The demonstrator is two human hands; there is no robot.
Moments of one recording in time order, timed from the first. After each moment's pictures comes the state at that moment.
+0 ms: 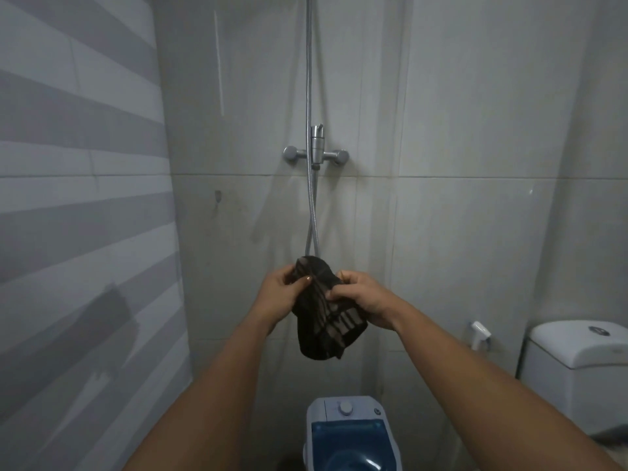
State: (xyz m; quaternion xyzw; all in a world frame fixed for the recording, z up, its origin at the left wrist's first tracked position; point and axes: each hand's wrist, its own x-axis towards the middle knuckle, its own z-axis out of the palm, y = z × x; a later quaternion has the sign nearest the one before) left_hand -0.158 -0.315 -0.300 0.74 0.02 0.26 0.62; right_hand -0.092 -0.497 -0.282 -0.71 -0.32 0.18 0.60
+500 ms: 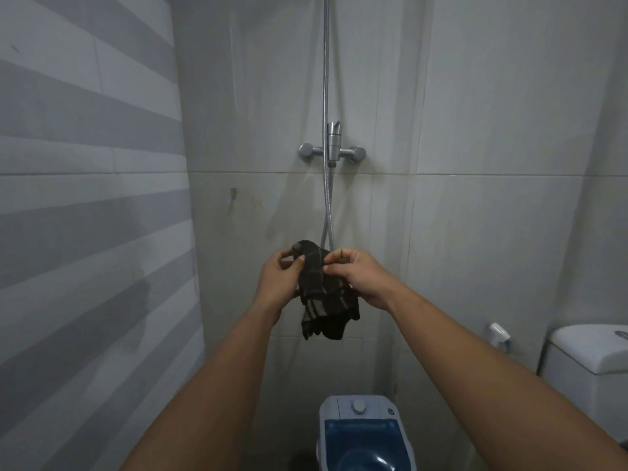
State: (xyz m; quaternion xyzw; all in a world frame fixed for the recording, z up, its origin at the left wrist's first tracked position) left_hand -0.171 -0.298 -0.279 0.68 0.10 0.31 0.66; right_hand -0.104 -0.454 -0.251 -0.72 -0.31 0.12 0.61
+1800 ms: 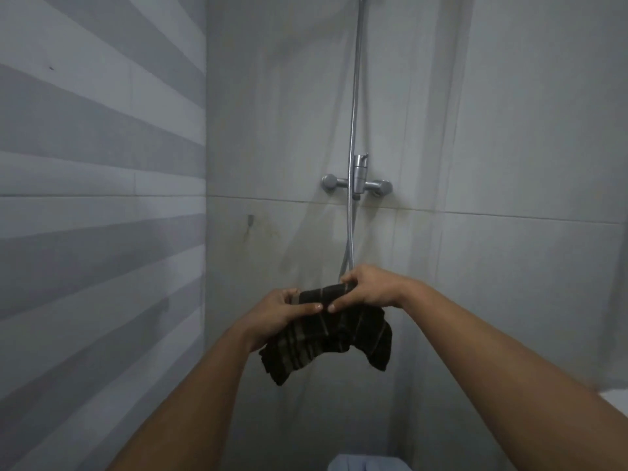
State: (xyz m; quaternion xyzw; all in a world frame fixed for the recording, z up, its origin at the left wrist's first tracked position) left_hand -0.170 -0.223 -0.264 0.78 0.00 0.14 0.62; right_hand -0.056 -0.411 -0.189 -0.86 -0.42 0.09 0.27
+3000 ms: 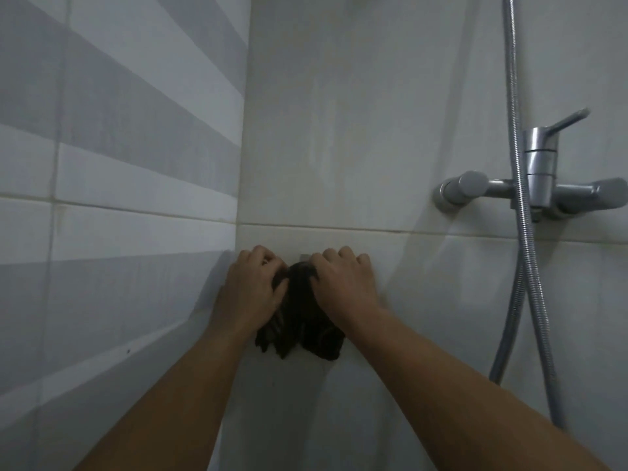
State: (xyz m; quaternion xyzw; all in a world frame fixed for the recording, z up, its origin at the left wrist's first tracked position) left_hand 0.057 0.108 -0.227 0.83 0.12 0.54 -0.02; right_hand 0.148 -0.046 -0.204 -0.74 -0.42 -0.51 0.13
